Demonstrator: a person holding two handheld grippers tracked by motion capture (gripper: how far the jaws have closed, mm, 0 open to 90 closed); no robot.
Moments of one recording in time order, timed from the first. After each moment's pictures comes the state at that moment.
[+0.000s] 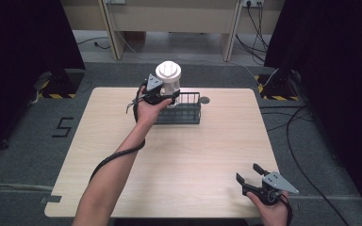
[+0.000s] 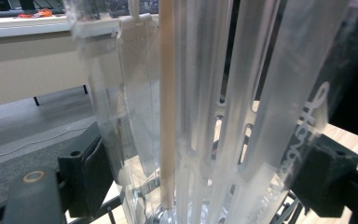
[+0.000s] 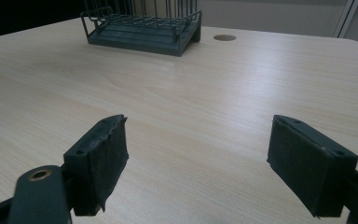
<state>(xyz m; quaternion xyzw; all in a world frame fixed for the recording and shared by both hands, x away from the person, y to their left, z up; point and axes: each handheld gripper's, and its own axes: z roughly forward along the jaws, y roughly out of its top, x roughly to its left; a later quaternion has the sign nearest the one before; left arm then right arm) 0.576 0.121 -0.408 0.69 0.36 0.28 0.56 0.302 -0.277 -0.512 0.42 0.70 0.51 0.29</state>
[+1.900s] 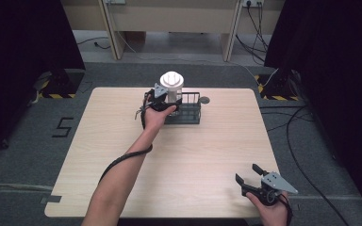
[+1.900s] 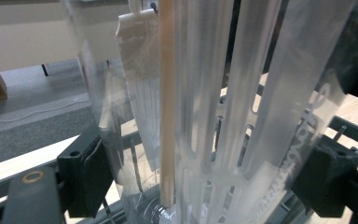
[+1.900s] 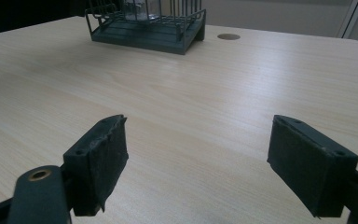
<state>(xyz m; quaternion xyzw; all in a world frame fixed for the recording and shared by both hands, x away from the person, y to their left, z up) 0.586 0.107 -0.454 0.70 0.40 0.27 0.52 0.301 -0.275 -0.512 0.41 0.70 0.51 0.28</state>
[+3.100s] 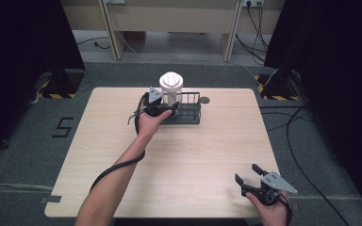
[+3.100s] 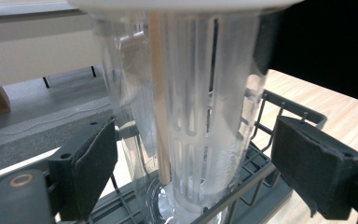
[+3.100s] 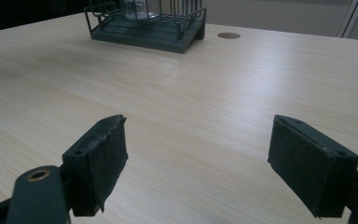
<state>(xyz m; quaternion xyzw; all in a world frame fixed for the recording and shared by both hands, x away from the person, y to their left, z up) 0.556 0.122 -0.443 0.70 0.38 0.29 0.53 0.301 -0.274 -0.512 0.41 0.70 0.50 0.28</state>
